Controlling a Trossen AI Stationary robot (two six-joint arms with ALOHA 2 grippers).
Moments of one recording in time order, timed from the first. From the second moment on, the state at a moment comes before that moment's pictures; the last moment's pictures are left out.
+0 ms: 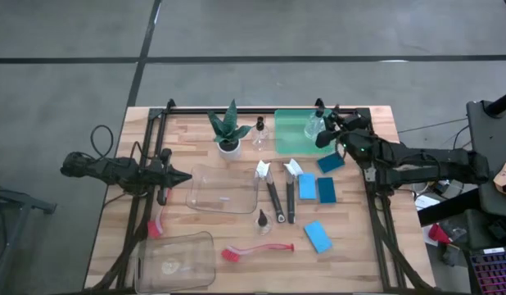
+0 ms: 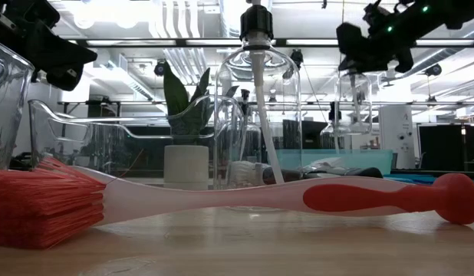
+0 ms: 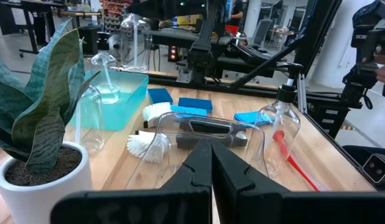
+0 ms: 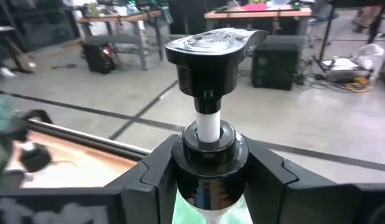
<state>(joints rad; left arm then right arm) -0.26 0.04 0.19 -0.29 -0.30 -0.15 -0.20 0.82 0.55 -0.02 0.91 0.35</state>
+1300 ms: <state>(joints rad) -0.26 0.04 0.19 -0.29 -0.30 -0.15 -0.38 1.00 0.31 0.28 0.86 0.46</state>
